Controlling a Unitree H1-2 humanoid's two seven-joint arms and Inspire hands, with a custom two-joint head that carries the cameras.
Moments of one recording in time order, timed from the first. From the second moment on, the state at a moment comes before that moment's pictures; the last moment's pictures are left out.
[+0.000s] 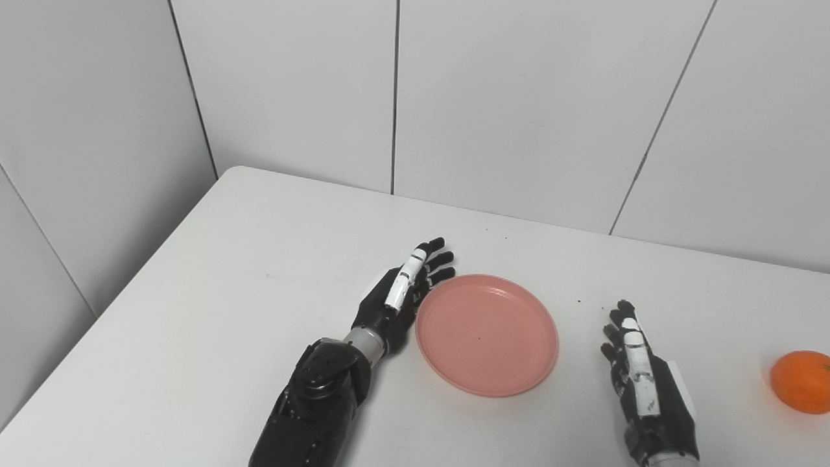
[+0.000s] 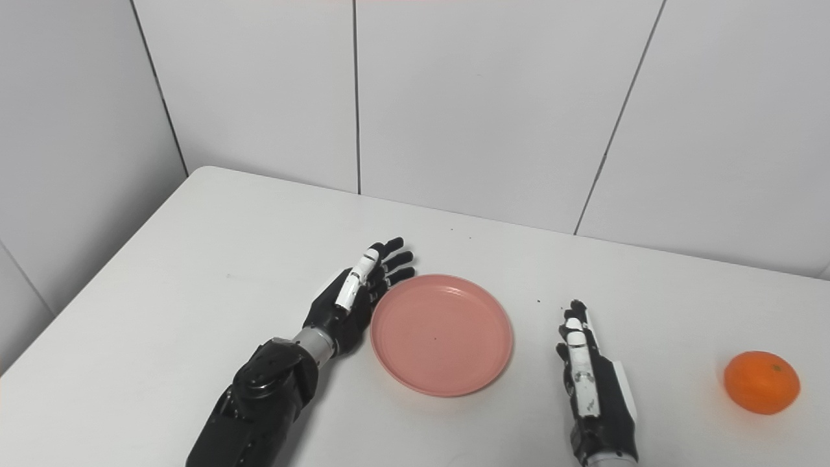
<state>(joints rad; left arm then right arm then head) -0.33 0.00 -0.04 0.08 -0.25 0.37 -0.10 -0.09 0.01 0.03 -0.23 0.06 0.34 0.05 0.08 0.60</state>
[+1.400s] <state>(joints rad) -0.24 0.00 0.00 0.05 -0.19 0.21 -0.10 -0.13 0.05 0.04 -0.20 -0.04 0.33 -0.04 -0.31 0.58</state>
